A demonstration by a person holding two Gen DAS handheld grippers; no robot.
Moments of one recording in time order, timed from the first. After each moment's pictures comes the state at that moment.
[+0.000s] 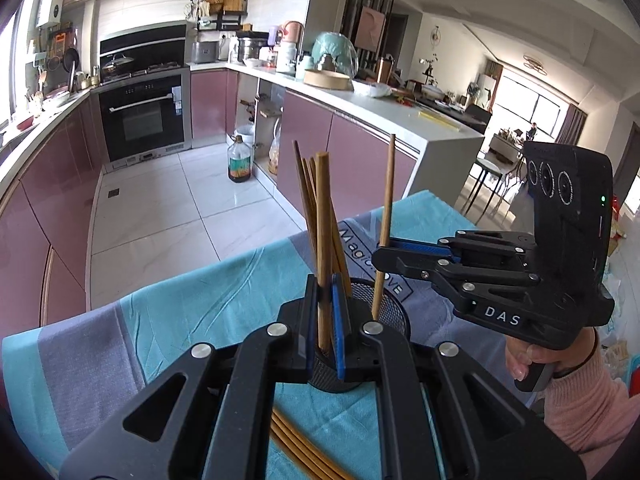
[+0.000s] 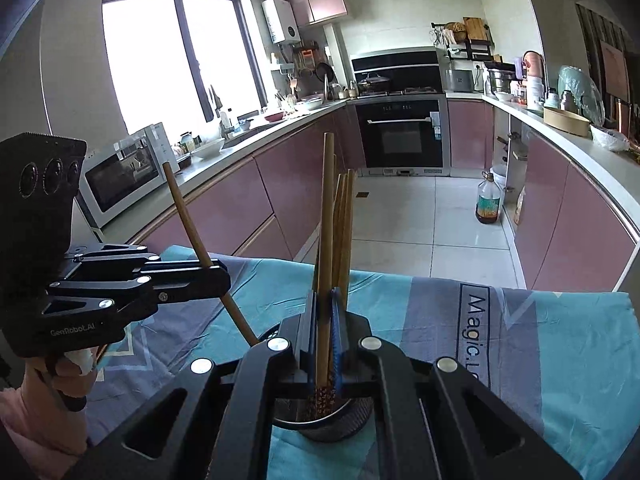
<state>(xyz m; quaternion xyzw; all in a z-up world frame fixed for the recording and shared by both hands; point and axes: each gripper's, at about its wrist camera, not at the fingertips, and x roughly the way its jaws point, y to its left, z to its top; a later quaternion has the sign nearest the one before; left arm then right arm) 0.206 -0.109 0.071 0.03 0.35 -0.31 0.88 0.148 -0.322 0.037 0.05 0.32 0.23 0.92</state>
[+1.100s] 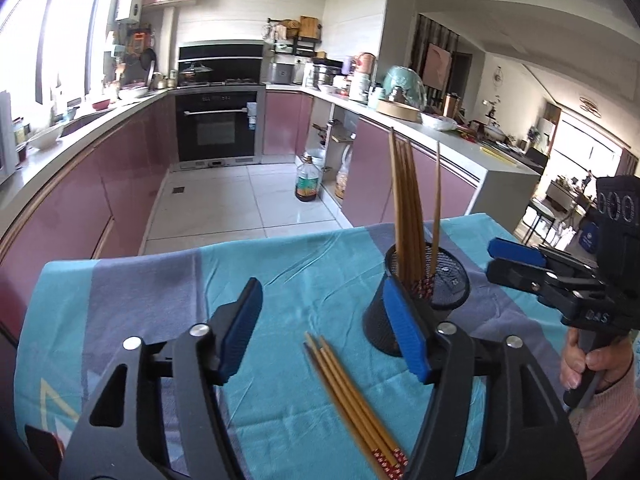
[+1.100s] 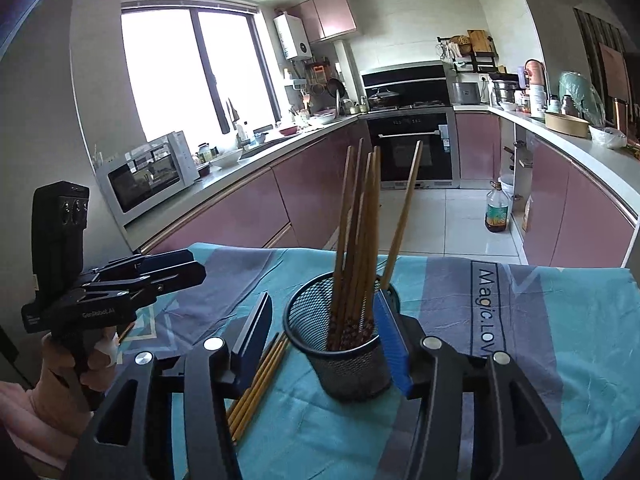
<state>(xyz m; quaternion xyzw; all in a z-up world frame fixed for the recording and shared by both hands) 0.141 -0.027 0.037 -0.02 0.29 -0.18 0.94 0.086 -0.323 0.029 0.06 0.29 0.25 0.92</state>
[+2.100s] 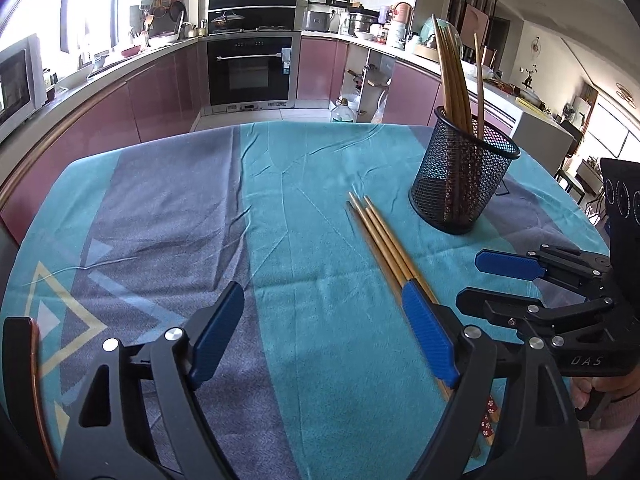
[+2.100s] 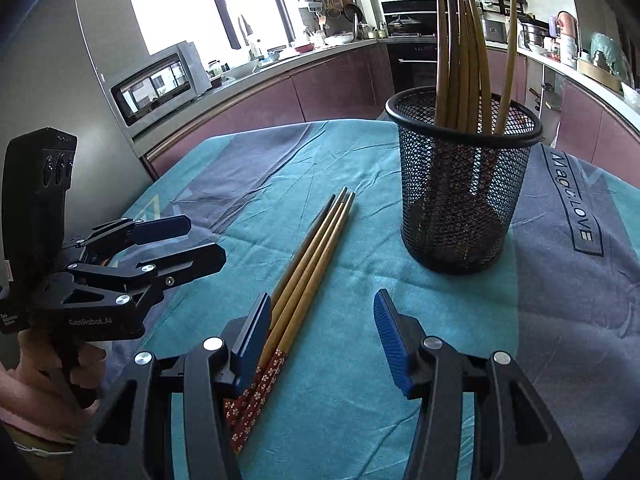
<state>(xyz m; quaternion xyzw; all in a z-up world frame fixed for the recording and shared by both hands) 0.095 -0.012 -0.053 -0.01 0.39 -0.12 0.91 0.060 -0.247 -0.058 0.01 0.41 0.27 0.87</state>
